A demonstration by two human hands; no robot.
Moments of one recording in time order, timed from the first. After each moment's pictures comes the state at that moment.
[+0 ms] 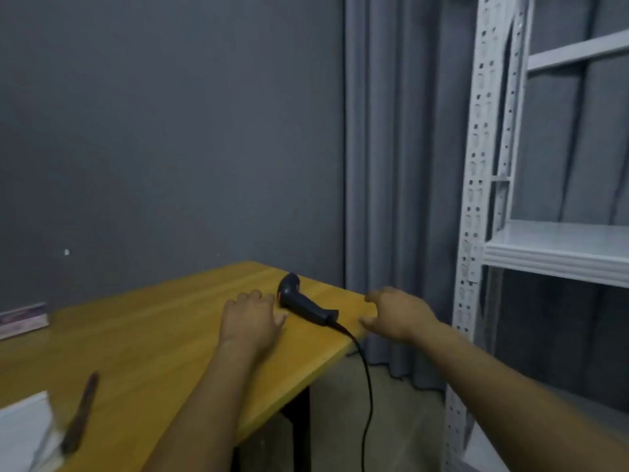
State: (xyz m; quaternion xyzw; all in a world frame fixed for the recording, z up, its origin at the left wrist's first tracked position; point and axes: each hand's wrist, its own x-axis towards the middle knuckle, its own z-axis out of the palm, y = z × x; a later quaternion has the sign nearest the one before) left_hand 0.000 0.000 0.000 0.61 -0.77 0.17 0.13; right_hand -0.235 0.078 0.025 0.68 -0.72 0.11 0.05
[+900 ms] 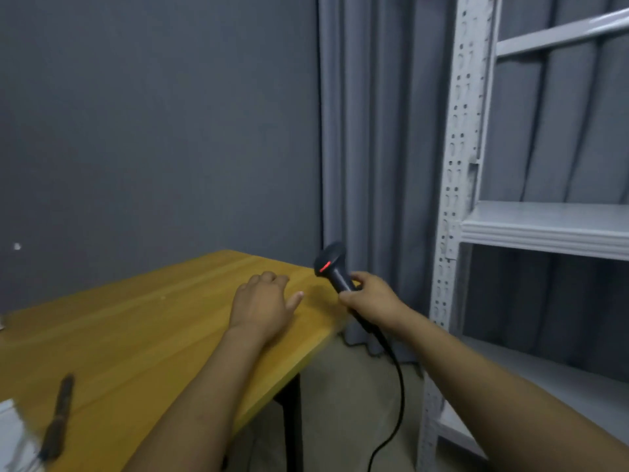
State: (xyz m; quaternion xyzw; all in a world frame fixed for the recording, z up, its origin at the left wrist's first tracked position) left_hand -0.015 -0.008 -0.005 0.51 -0.82 0.12 0.23; right_hand -0.197 0.075 0.010 0.55 -0.69 0.43 -0.18
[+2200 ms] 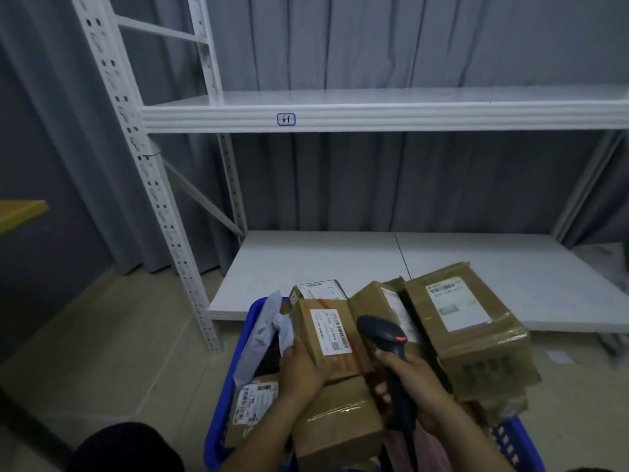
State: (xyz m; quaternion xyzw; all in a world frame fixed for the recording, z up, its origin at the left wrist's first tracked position) left_hand -0.412 0.372 -0.293 0.35 -0.82 -0.43 0.11; right_hand -0.488 0.549 -0.237 0.04 -0.70 0.63 -0.34
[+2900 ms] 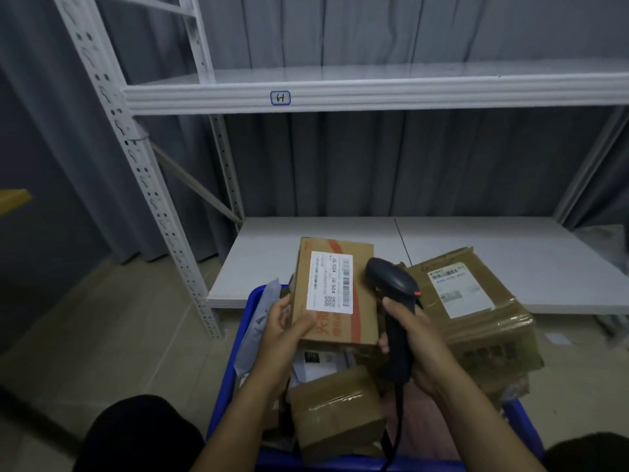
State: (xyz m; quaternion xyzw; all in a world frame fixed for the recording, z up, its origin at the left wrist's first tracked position) left_hand -0.387 0.360 -0.226 0.26 -0.59 -0.74 0.20; right_hand -0.500 0.537 -0.199 0.10 -0.62 0.73 -0.29
